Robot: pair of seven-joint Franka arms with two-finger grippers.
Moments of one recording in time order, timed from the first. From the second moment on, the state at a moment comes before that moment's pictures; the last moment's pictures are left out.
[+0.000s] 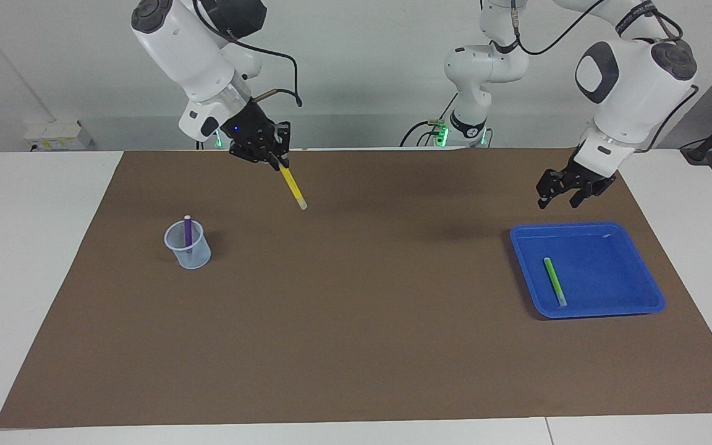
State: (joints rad) left arm -0.11 -0.10 0.04 -1.87 -0.06 1.72 -0.11; right arm 0.21 -0.10 0.12 -1.87 0.46 1.85 0.30
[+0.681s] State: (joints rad) left arm -0.18 -0.11 -0.03 -1.87 -0.07 1.66 -0.58; right arm 0.40 -0.10 0.12 -1.91 0.54 2.04 0.61
